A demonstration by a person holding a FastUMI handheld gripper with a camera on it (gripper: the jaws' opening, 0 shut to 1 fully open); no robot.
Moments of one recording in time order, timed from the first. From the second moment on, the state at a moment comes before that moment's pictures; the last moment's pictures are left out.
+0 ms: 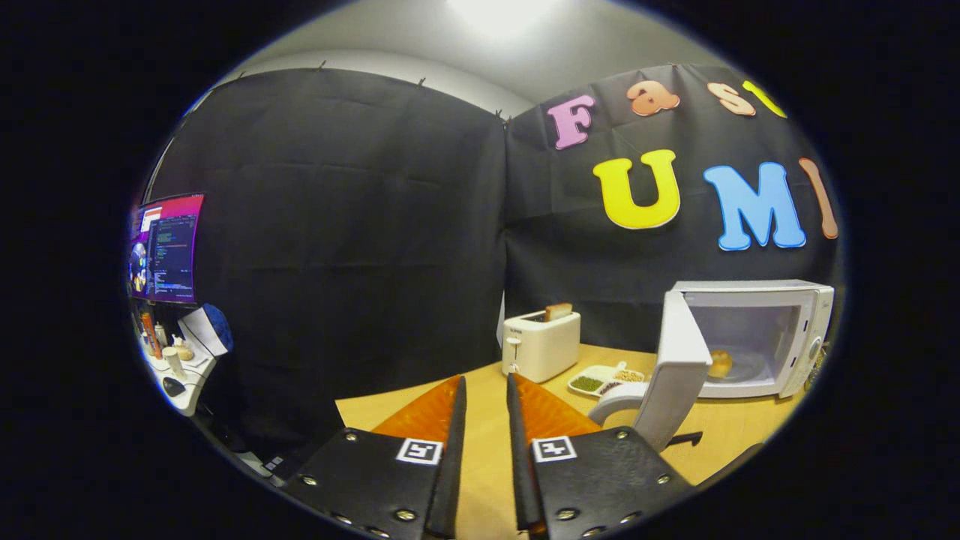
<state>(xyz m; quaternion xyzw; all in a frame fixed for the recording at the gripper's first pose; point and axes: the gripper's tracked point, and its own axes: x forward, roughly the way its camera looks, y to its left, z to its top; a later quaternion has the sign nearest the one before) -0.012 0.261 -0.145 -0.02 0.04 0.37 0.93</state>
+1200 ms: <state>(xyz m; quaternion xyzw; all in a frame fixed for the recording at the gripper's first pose) 0.105 0.013 -0.185 -0.04 0.09 0.07 0.99</state>
